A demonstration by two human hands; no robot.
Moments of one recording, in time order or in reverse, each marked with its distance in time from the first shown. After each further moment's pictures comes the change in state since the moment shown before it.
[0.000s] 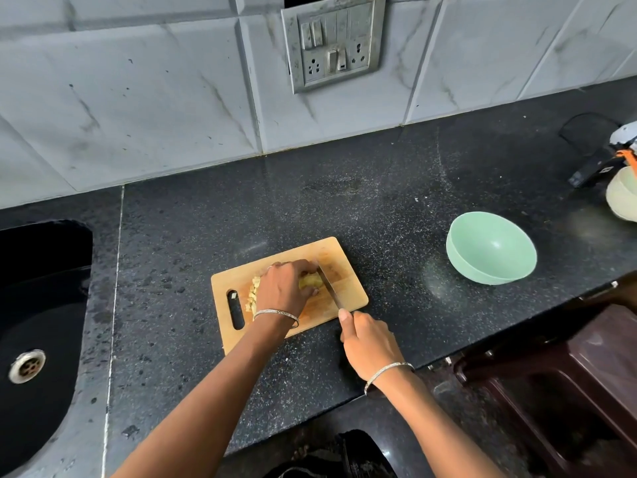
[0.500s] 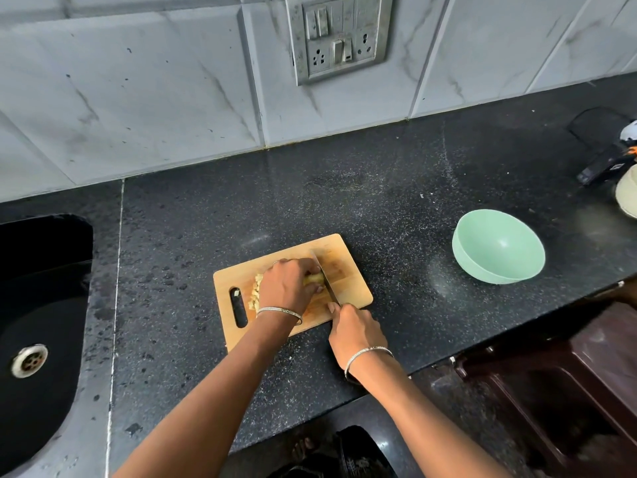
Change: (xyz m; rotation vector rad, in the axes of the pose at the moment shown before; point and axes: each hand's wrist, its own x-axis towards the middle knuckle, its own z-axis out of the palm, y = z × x) left_hand 0.004 0.001 -0.003 0.111 -0.048 0.006; right_hand 0.007 -0.035 0.005 -0.132 0.034 0.111
